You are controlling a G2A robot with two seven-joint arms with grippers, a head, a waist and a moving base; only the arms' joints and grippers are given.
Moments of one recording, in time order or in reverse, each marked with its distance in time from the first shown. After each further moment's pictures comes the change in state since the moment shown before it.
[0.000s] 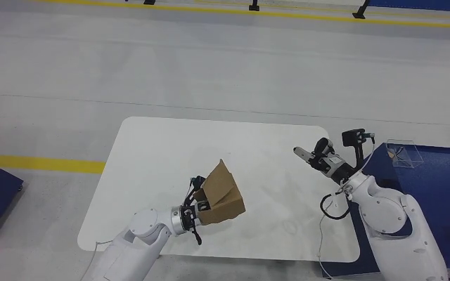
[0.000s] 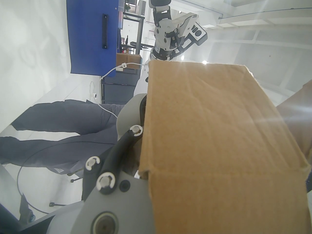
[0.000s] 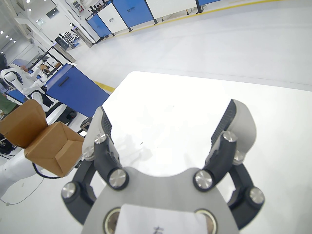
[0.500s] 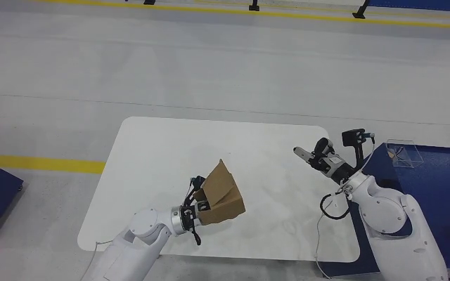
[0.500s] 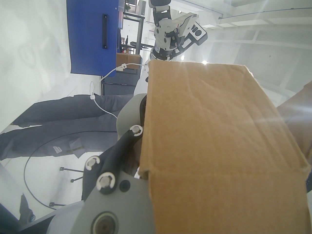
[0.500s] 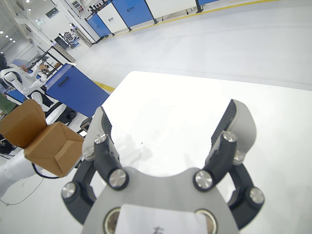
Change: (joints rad) left arm 0.000 0.000 0.000 0.000 0.000 0.000 -0.001; right arm 0.000 0.000 0.000 0.000 0.000 0.000 0.000
